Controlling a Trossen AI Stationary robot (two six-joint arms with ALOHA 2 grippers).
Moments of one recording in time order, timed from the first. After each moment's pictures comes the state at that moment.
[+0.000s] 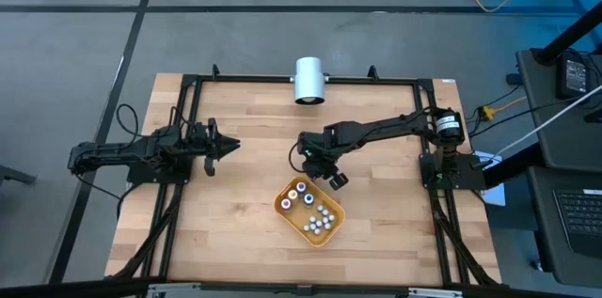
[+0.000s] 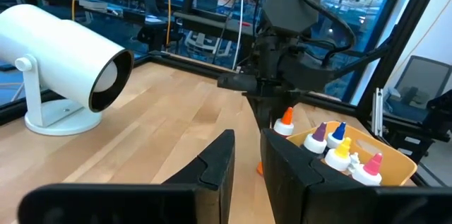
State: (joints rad) left arm 0.10 0.04 0.01 0.03 -0.05 -0.25; right arm 0.00 1.94 1.43 -0.76 -0.21 -0.61
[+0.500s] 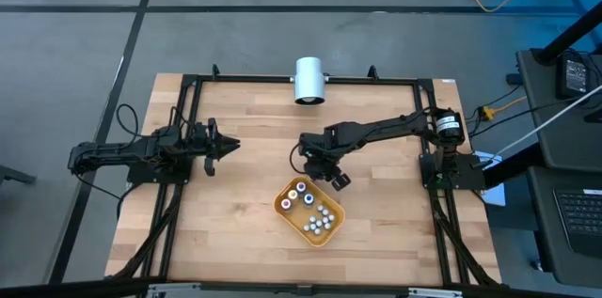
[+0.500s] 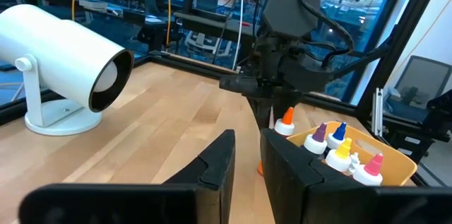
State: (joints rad) left arm 0.10 0.04 0.01 0.03 -0.05 -0.25; right arm 0.00 1.94 1.43 -0.81 -0.21 -0.61
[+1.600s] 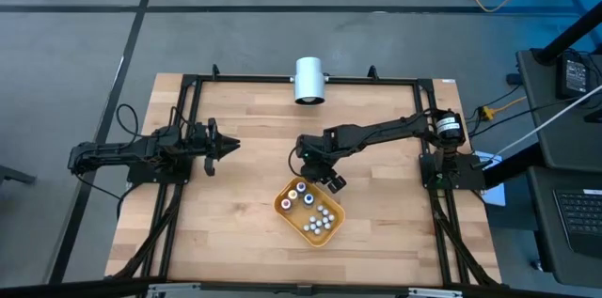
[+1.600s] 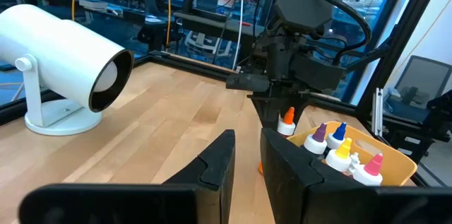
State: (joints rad) left arm 0.10 0.04 0.01 0.03 -0.05 -0.25; right arm 0.02 1.94 1.43 -0.70 -0.22 -0.64
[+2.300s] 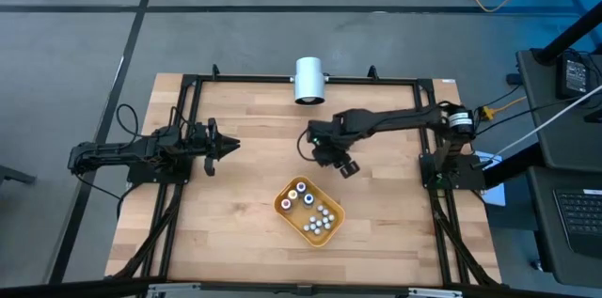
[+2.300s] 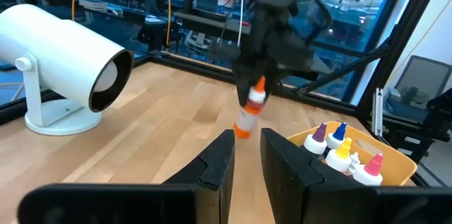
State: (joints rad) left arm 0.10 0.04 0.01 0.03 -0.05 -0.25; right arm -0.05 1.86 1.44 -0.96 -0.09 -0.62
